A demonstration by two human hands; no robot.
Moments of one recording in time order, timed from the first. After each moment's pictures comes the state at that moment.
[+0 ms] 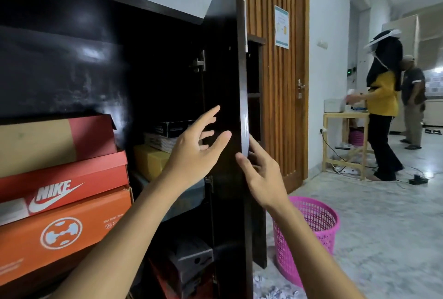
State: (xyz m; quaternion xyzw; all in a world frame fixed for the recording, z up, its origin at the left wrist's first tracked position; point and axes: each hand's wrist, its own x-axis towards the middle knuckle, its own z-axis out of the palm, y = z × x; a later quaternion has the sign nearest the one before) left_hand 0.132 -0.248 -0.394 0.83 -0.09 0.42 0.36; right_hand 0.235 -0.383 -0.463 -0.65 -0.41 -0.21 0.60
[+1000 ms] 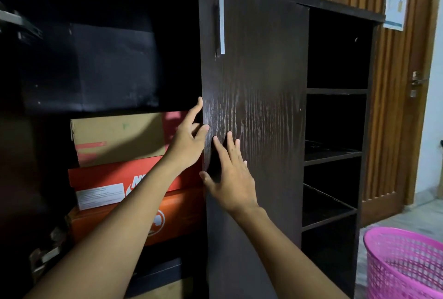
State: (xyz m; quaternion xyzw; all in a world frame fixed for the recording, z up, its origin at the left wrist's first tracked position) left_hand 0.136 -0.021 -0.389 0.78 0.07 0.49 0.38; right_hand 0.208 -0.127 -0.467 -0.74 -0.50 -0.21 0.40
